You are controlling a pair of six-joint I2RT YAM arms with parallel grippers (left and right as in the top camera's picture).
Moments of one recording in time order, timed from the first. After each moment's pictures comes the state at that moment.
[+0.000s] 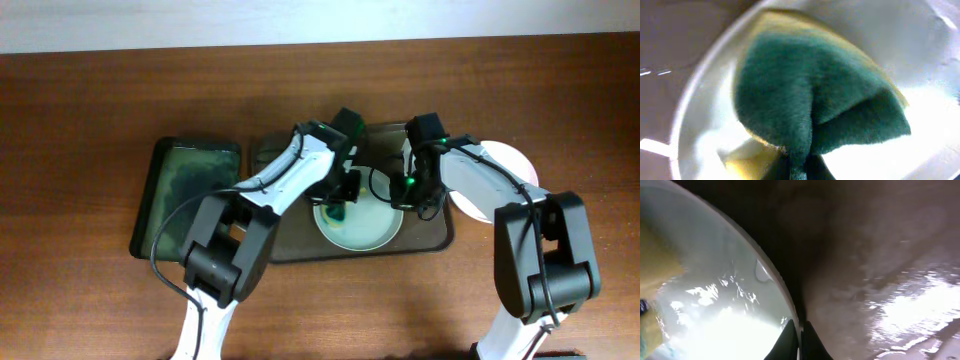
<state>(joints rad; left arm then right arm) -0.61 2.24 1.71 -0.97 0.21 -0.36 0.20 1.91 1.20 -0.78 -0.21 0.25</state>
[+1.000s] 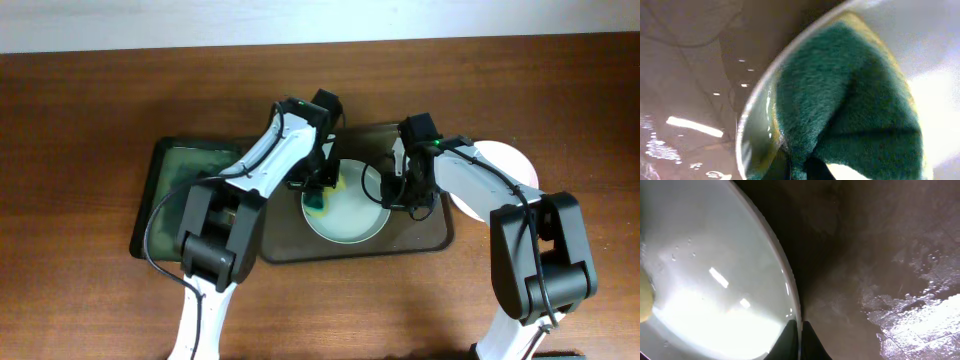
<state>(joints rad) -0.50 2.30 1.87 -1.18 0.15 -0.28 0.23 1.91 1.20 -0.75 -0.28 0.26</state>
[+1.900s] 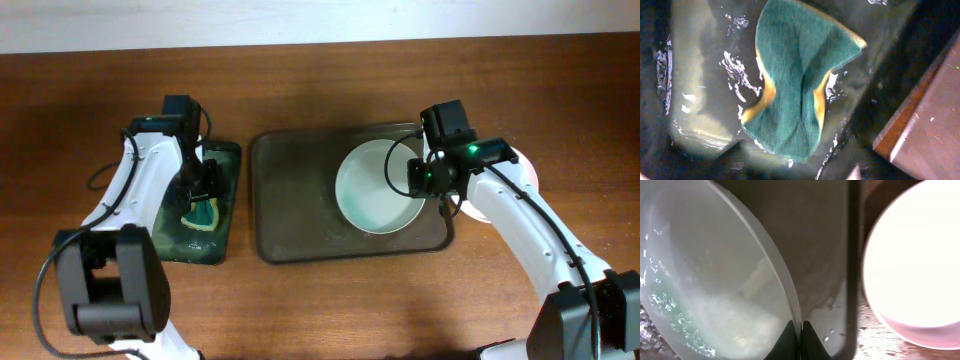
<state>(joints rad) -0.02 1.86 1.42 -1.11 -0.06 -0.22 0.23 1.60 1.20 -0.86 0.06 0.22</state>
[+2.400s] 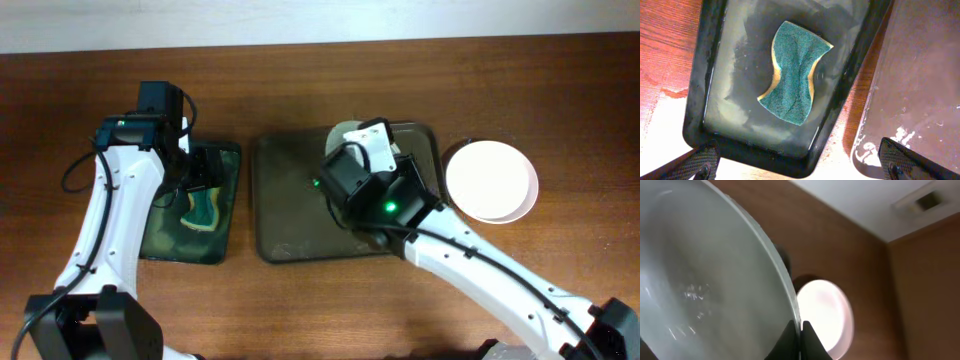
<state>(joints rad) -0.02 1.67 1.47 -1.19 -0.06 -0.22 0.78 1.53 1.31 -0.92 0.93 0.28</state>
